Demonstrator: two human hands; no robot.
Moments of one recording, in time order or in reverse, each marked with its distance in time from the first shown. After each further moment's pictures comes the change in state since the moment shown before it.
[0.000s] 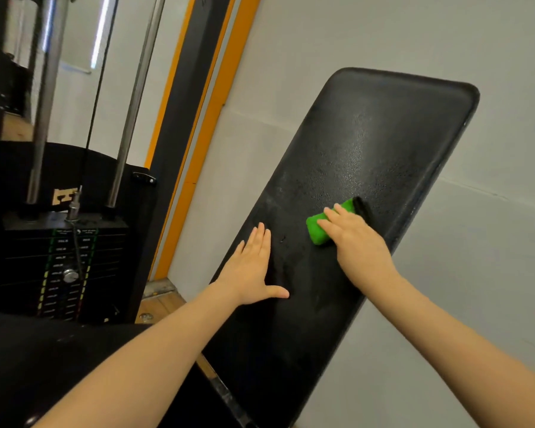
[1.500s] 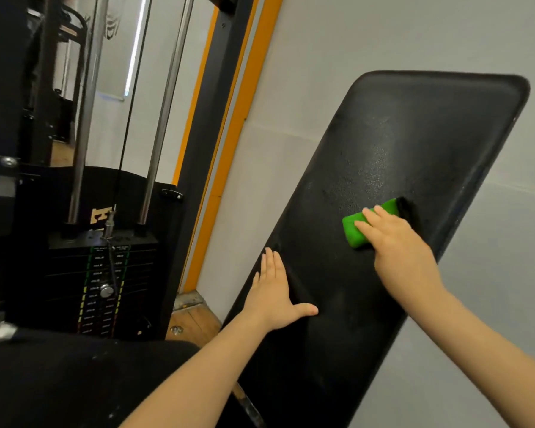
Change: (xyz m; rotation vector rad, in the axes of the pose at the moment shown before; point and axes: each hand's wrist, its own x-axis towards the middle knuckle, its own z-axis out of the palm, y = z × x) left_hand -0.003 -0.003 0.014 -0.270 -0.049 -0.218; right_hand 0.008 0.004 0.008 0.057 0.224 0.173
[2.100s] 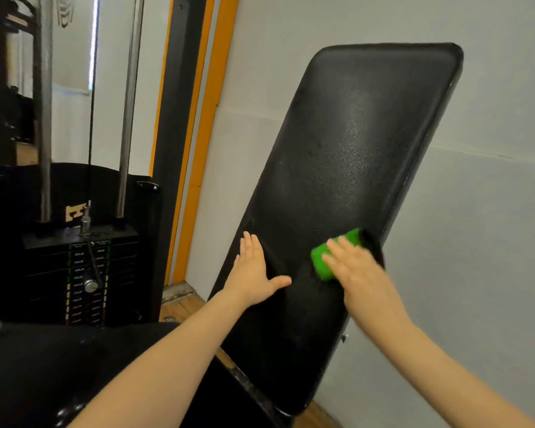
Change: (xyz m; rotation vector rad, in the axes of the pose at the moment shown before) left_hand -0.018 0.008 0.003 0.024 -0.014 0.030; right_hand -0.098 -0.024 -0.004 0.070 -0.025 -0.086
